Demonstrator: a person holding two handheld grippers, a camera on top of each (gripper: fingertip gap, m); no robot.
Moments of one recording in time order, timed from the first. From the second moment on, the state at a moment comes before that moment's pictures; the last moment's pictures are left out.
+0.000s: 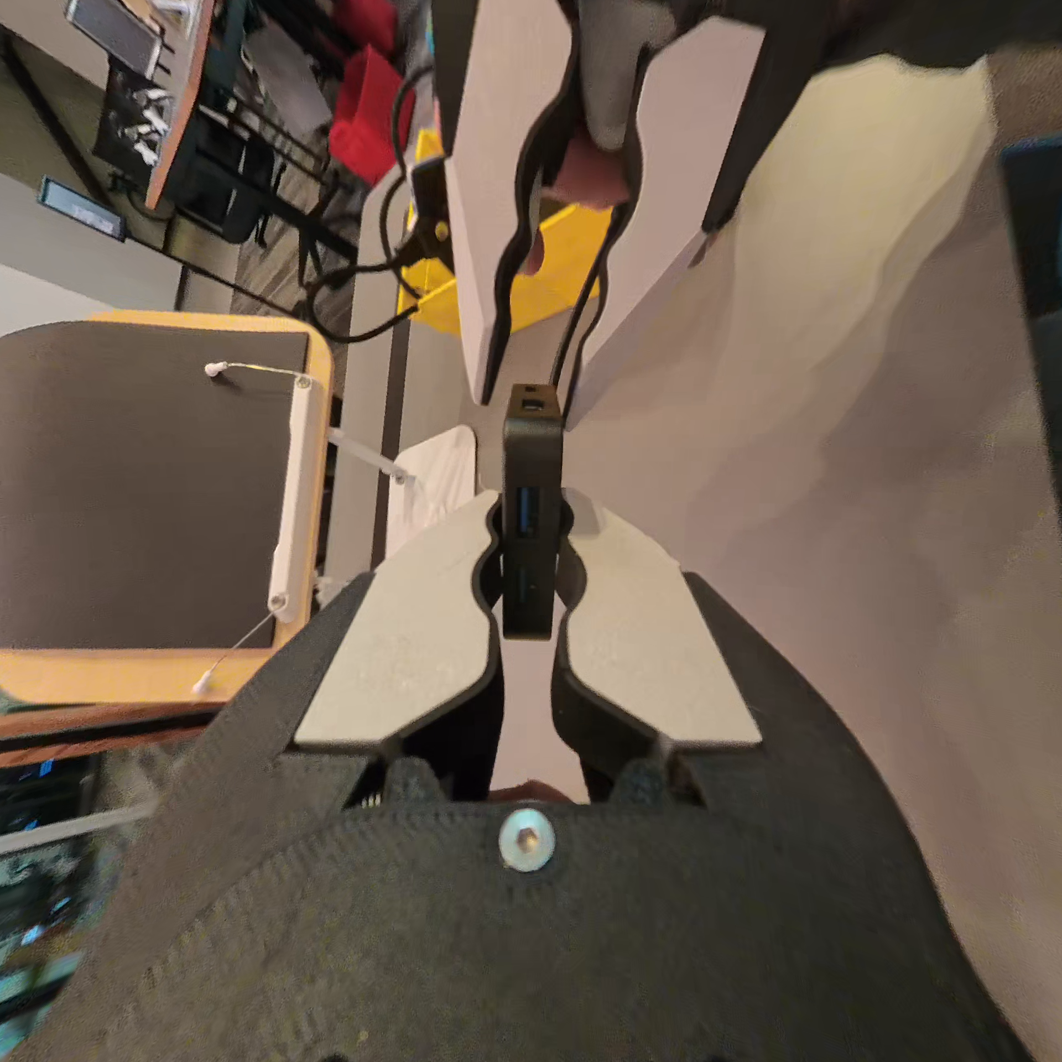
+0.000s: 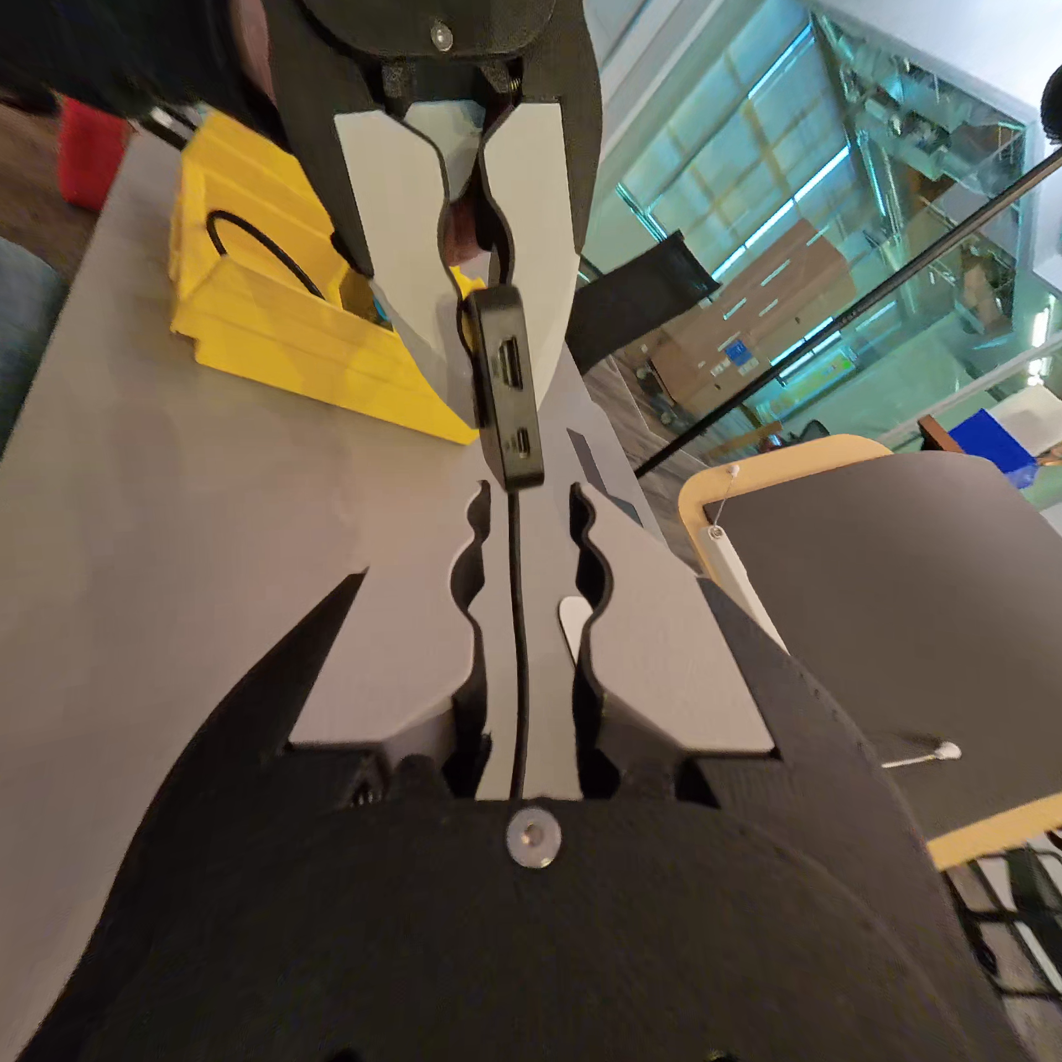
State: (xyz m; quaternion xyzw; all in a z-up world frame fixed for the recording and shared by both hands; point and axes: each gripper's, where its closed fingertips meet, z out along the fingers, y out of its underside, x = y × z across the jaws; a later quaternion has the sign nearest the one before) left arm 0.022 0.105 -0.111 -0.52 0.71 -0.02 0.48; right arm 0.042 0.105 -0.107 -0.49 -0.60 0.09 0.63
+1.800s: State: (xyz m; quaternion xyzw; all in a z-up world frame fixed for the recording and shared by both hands) left arm 0.009 0.059 -0.076 -0.46 0.75 -0.22 0.42; right arm 0.005 0.060 -0.076 -0.40 -0.60 0.21 0.66
